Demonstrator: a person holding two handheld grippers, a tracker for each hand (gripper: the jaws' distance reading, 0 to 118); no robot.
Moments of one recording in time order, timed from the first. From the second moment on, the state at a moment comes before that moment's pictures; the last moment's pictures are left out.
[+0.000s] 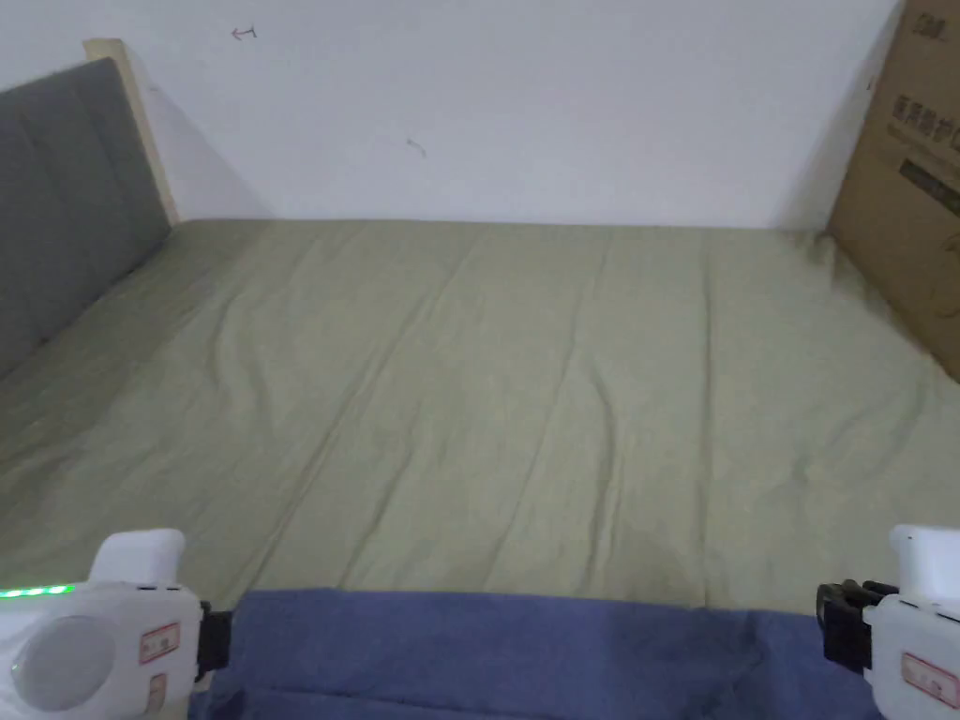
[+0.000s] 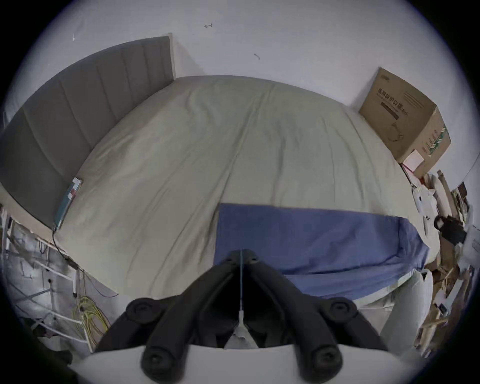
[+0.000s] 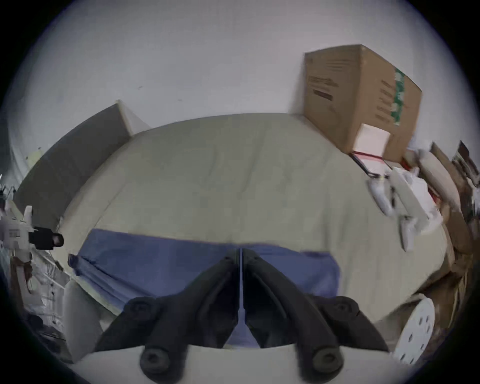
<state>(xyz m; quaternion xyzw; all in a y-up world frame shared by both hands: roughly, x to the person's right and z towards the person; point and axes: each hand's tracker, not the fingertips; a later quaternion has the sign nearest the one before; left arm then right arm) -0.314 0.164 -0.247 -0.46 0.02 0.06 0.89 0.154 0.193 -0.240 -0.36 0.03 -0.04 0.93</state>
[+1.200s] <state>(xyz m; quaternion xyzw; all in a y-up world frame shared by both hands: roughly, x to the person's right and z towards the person) -0.362 0.106 -0.253 -0.48 -0.02 0.35 0.81 0.100 0.124 -0.263 -0.49 0.08 -0.04 0.87</state>
